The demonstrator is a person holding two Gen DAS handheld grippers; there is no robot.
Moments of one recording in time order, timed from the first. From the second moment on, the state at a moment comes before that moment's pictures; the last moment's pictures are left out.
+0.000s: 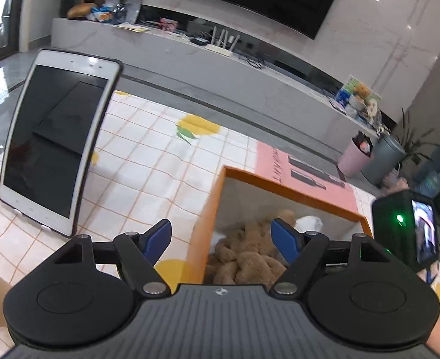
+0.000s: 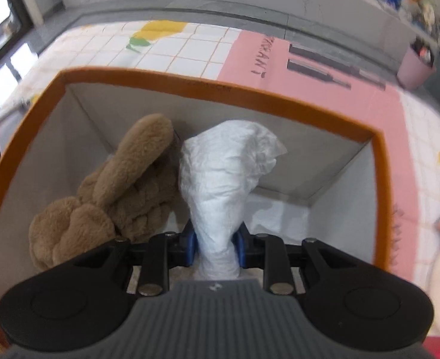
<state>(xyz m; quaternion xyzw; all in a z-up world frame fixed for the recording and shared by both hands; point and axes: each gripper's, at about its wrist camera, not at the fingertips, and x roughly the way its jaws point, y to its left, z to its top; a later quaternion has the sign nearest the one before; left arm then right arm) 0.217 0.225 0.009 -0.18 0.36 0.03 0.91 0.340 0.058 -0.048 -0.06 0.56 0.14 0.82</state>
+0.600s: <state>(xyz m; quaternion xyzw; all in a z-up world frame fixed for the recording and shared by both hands) 0.210 0.219 0.014 -0.16 0.37 0.02 0.92 0.319 0.065 -0.002 -0.09 0.50 0.19 0.84</state>
